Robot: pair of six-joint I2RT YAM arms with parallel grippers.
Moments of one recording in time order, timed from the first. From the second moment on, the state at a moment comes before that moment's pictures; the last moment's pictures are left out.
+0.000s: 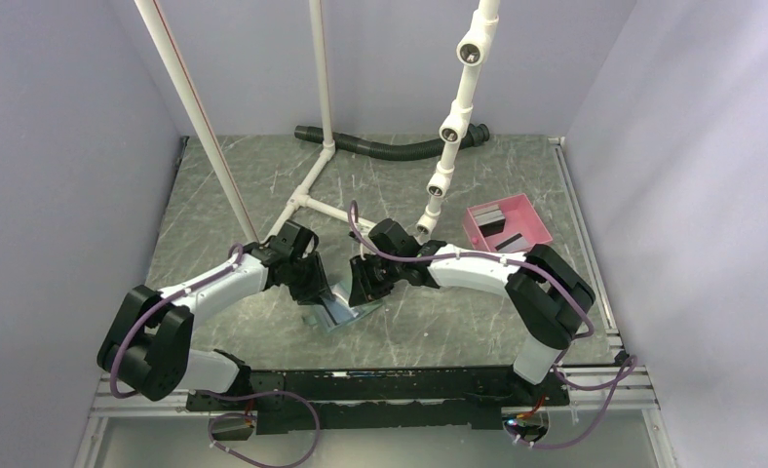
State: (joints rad) left arm -0.51 1.35 0.72 -0.50 0.20 -0.80; right arm 0.88 1.70 0.99 -0.13 -0.45 0.50
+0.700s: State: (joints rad) left arm -0.51 1.35 0.72 -0.50 0.19 -0.78; right arm 1.03 1.72 1.08 -0.23 -0.13 0.29
